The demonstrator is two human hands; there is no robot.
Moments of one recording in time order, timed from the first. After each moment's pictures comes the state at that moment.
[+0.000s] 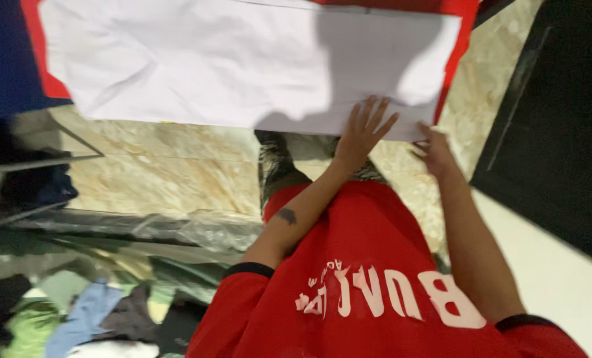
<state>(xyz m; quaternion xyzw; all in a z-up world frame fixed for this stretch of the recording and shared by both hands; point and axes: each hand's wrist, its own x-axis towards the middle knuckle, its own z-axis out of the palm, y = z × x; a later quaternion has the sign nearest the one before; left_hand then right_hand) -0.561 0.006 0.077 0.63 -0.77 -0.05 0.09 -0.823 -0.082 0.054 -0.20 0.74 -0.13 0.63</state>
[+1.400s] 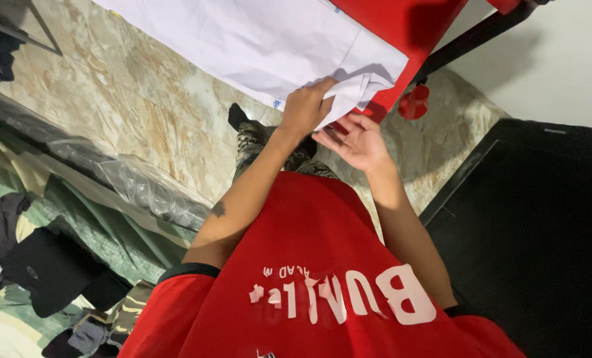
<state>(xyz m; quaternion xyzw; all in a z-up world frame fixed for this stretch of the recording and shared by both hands) -0.612 -0.053 0.213 0.78 -0.46 -0.19 0.39 -0.778 -0.147 0.196 -0.01 0.38 0.01 0.93</state>
